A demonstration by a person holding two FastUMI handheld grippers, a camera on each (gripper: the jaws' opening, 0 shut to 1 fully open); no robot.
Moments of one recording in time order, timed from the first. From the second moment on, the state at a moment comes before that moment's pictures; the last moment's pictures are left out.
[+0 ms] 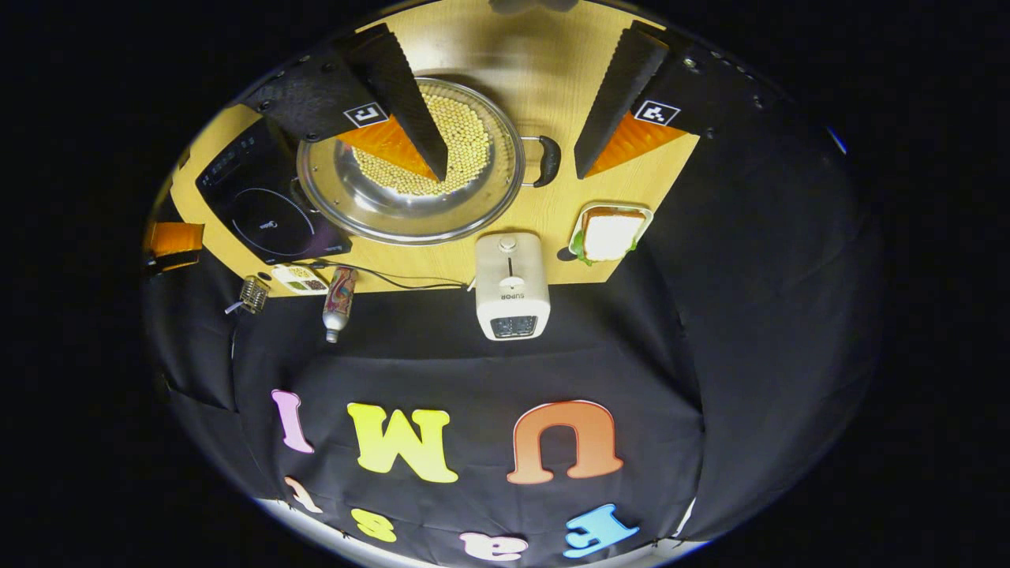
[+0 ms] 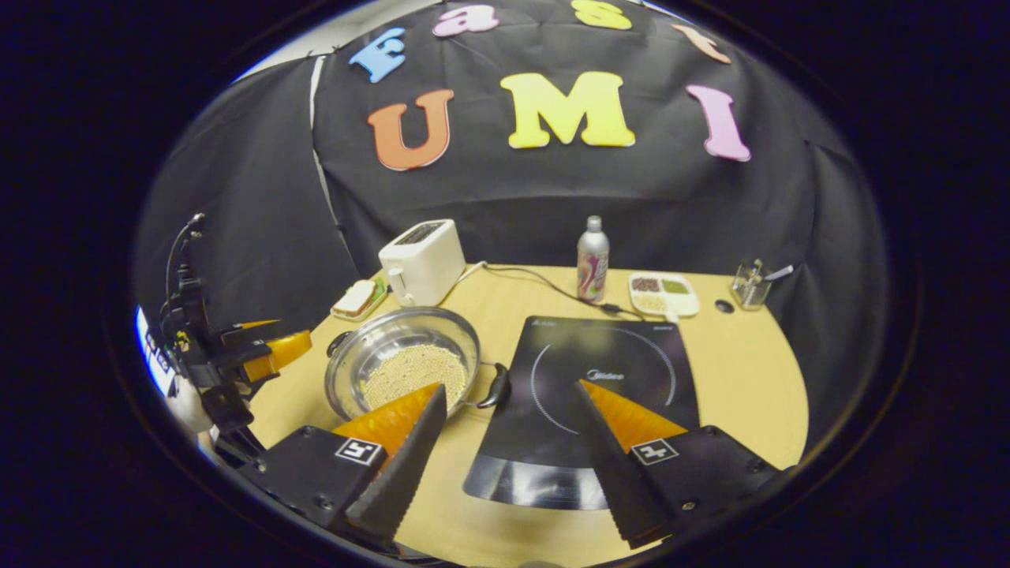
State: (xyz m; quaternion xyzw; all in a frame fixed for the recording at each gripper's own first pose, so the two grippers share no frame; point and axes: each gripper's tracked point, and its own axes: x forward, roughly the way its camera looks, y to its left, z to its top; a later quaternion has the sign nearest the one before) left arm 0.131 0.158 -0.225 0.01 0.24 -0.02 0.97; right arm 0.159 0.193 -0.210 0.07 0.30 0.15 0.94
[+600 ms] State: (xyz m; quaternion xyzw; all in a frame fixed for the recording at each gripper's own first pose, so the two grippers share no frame) left arm 0.189 0.165 -0.288 0.00 0.31 -0.07 0.95; right arm 0.219 0.251 -0.295 0.08 0.42 0.13 0.90
